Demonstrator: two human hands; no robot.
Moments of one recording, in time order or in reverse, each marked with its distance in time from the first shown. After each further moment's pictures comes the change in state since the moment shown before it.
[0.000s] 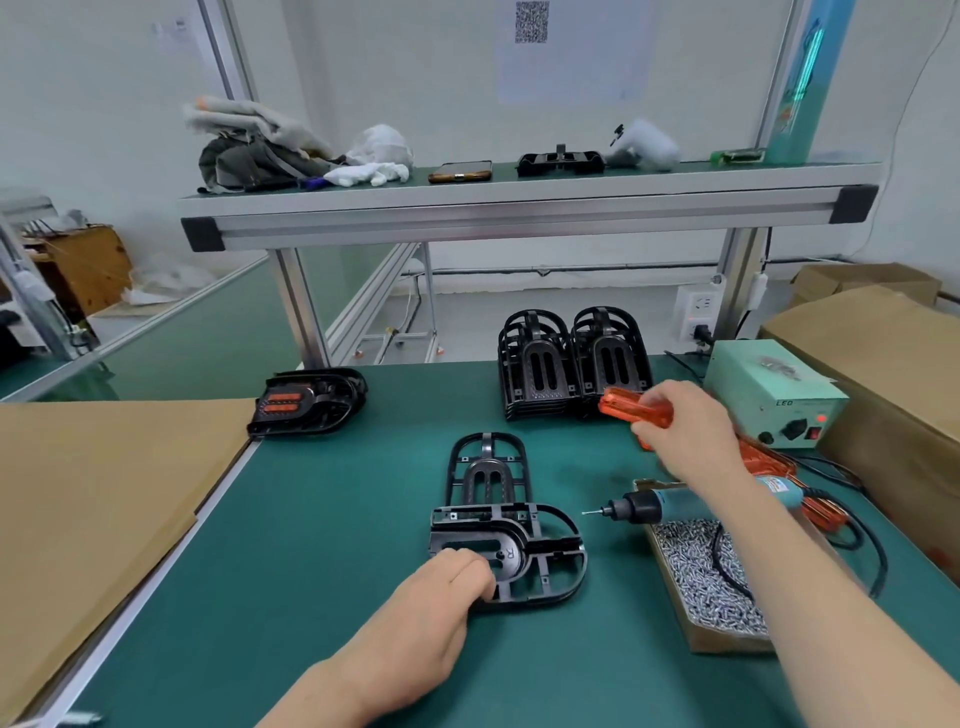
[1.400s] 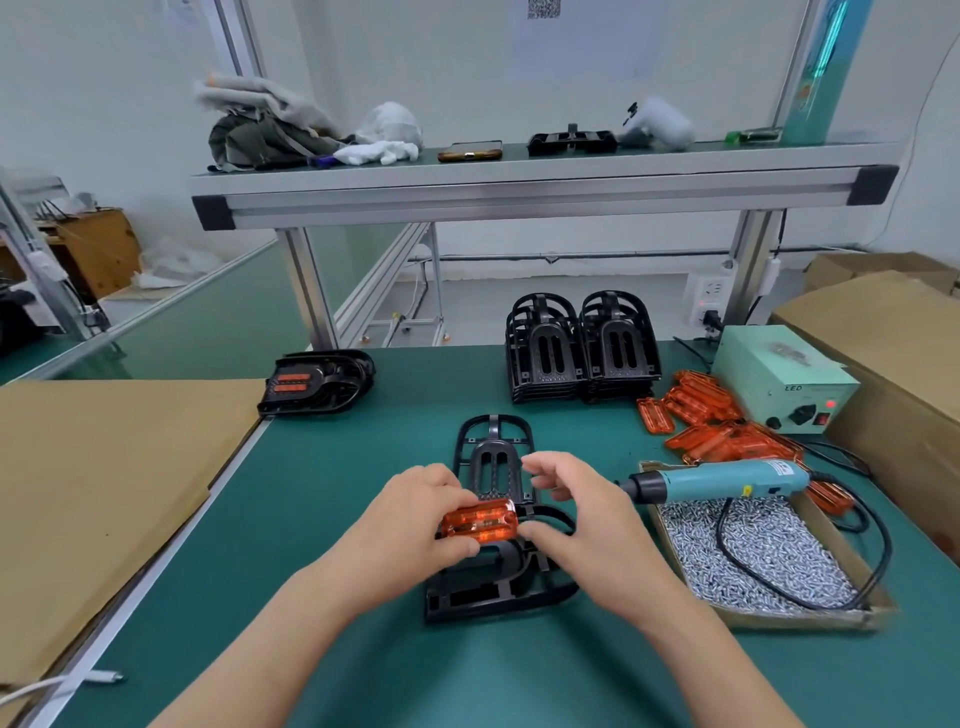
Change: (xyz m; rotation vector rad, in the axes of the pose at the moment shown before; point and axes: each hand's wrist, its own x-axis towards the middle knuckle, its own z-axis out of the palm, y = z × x) left_hand 0.024 -0.003 -0.052 0.095 0.019 -0.196; right_hand -0.131 -0.075 0.030 0.371 -0.286 -0.274
